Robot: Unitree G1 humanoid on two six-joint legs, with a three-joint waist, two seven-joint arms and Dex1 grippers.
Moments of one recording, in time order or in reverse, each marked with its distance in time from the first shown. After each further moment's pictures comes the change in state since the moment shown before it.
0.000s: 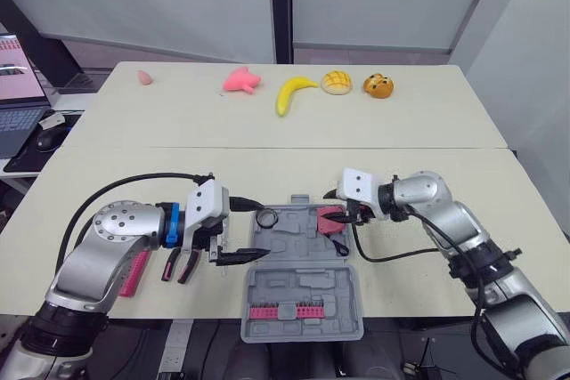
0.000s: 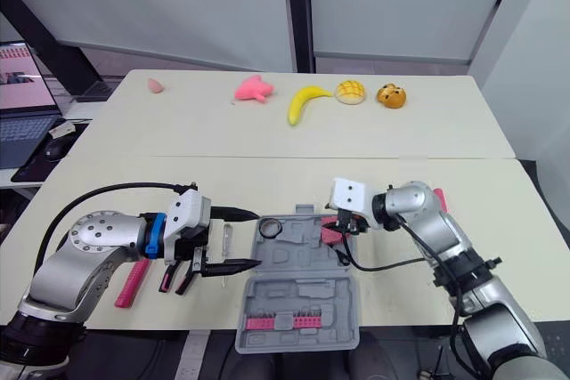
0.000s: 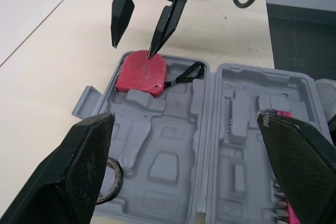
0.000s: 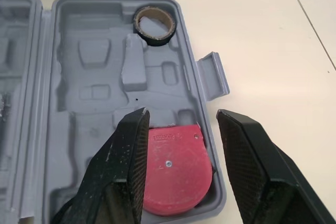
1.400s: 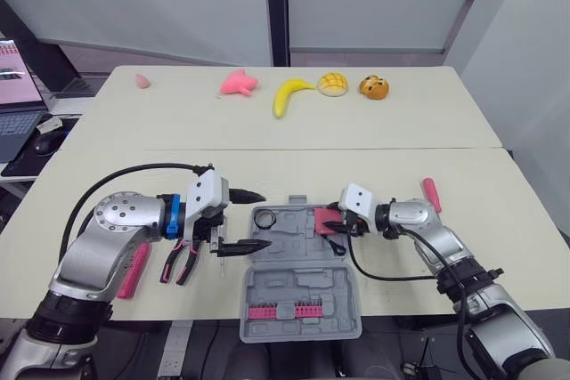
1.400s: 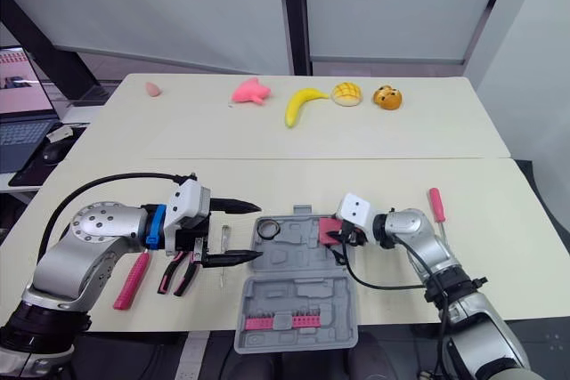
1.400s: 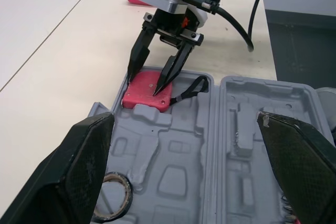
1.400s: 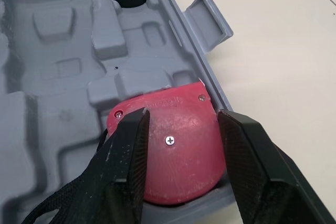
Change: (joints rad) left arm -0.058 -0.021 0.033 0.078 -0.022 -0.011 -0.017; right arm 0.044 0.107 0.002 0.293 -0.023 -0.248 -0.154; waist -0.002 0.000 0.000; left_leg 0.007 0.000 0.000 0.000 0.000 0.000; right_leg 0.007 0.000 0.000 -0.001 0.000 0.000
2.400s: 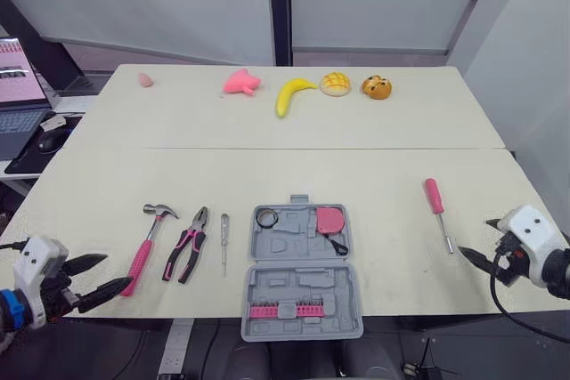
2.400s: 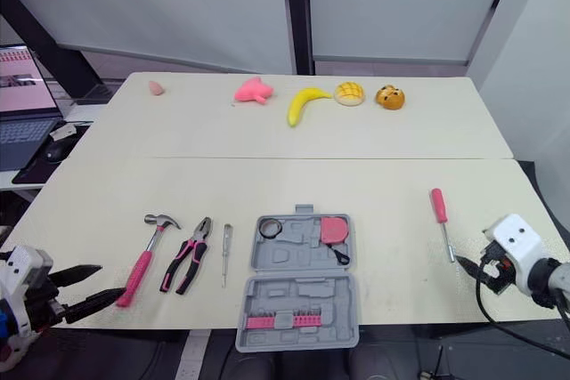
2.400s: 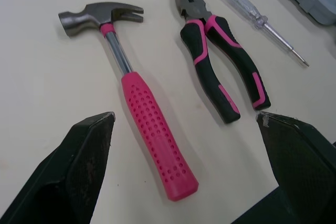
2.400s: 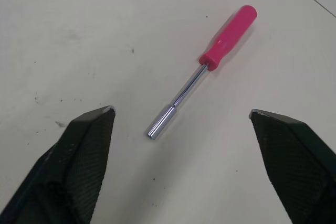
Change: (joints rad) left arm 0.581 0.121 0.535 0.451 0.003 -0.127 0.017; right arm 0.772 -0.456 -0.742 -0.667 0.217 0.431 -0.027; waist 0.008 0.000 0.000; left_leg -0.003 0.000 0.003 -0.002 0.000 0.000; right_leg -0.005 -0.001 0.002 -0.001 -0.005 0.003
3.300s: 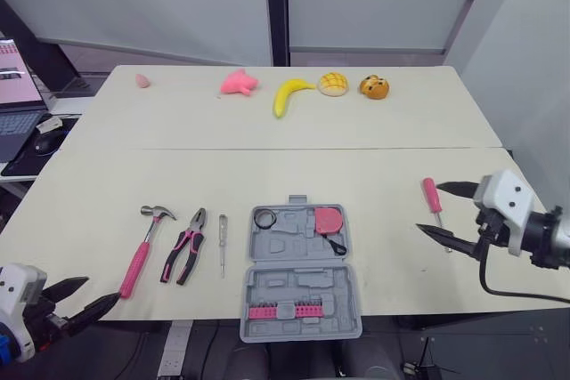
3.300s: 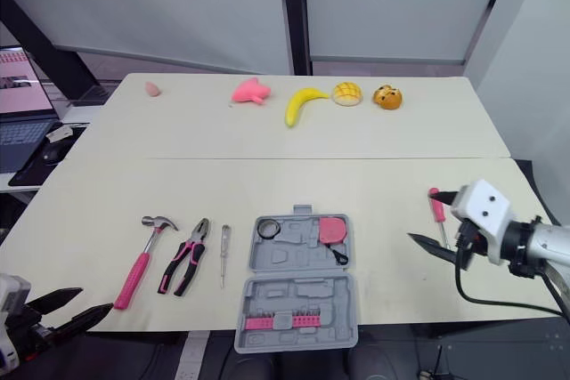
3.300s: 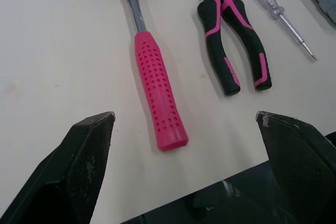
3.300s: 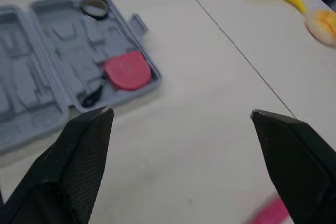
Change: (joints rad) left arm 0.203 -0.142 0.134 -0.209 -0.068 0.116 0.128; right arm -0.311 -0.107 0.161 -0.274 0.257 0.090 0.109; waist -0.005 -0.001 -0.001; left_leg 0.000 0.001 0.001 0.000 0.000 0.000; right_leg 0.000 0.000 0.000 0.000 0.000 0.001
